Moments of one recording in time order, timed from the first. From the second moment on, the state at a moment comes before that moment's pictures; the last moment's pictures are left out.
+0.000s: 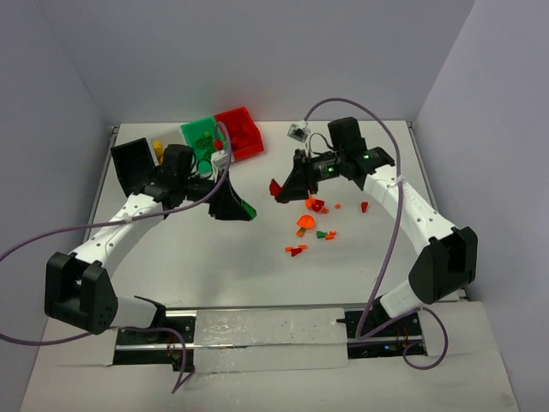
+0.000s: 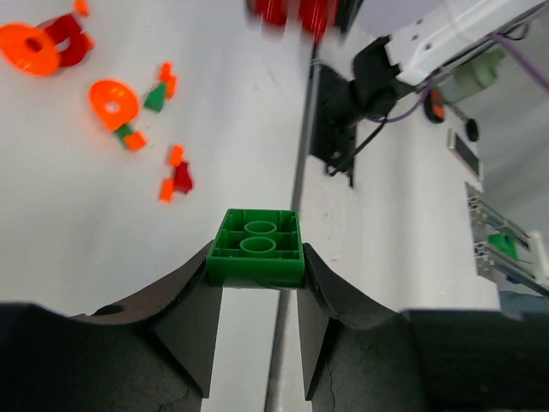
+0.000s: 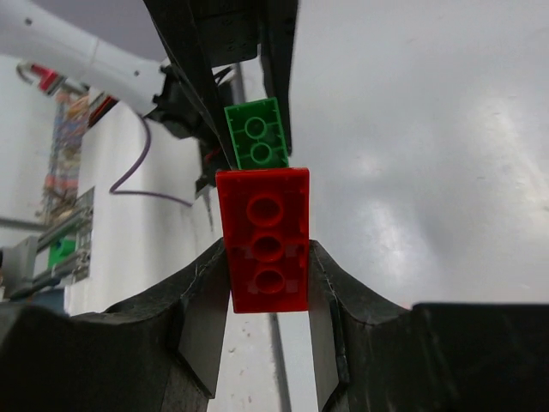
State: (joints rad) left arm -0.38 1.36 1.05 -0.36 1.16 0.00; right arm 0.40 1.50 1.38 -0.61 -1.10 -0.04
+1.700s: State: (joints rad) left arm -0.19 1.50 1.24 -0.30 1.27 -0.01; right arm 0.55 1.44 1.36 -0.52 -0.75 -0.09
